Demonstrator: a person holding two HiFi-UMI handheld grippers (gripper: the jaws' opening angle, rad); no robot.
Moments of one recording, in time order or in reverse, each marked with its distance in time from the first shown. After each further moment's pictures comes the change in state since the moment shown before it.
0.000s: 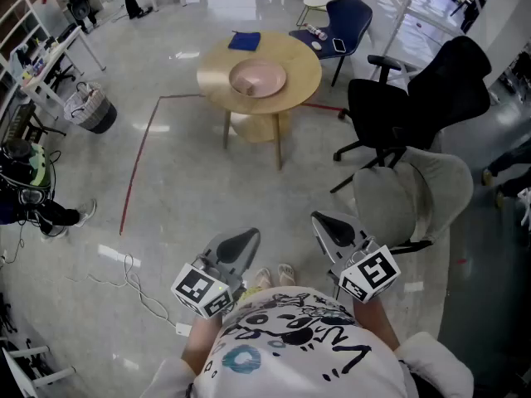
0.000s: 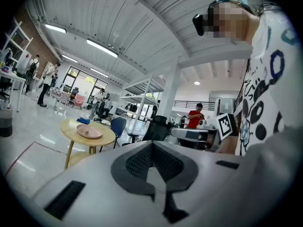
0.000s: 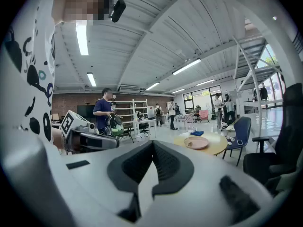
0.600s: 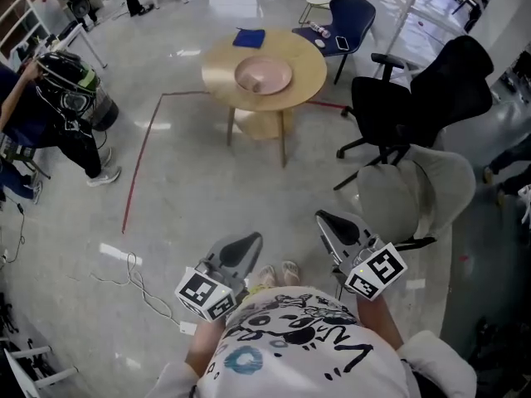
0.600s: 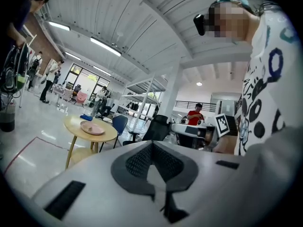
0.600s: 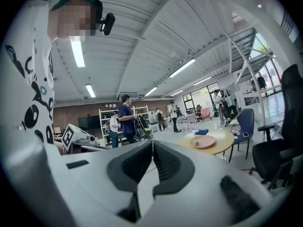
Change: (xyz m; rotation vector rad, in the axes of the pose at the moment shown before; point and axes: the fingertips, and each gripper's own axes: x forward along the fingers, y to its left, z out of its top) left arm -0.025 0.008 -0.011 -0.039 0.010 0.004; right arm 0.008 0.016 0.004 0.116 -0.071 0.028
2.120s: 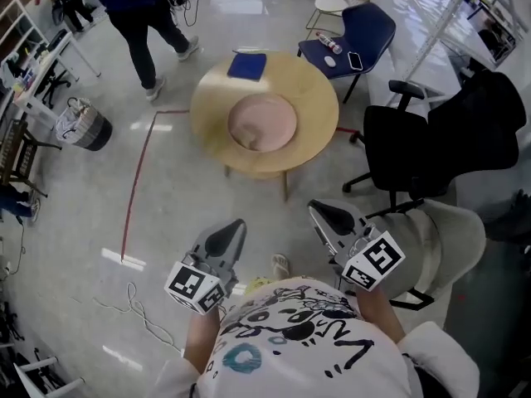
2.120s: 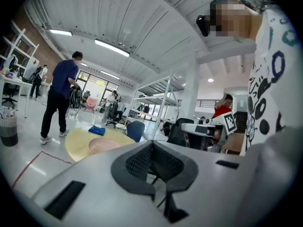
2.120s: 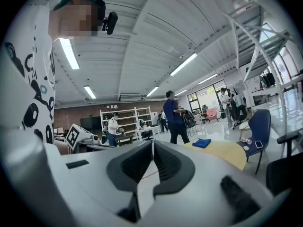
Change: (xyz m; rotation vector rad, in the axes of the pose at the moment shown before) left arm 0.198 0.228 0.113 0.031 -0.022 0.145; right arm 0.205 -0.230 0.072 -0.010 -0.007 0.089
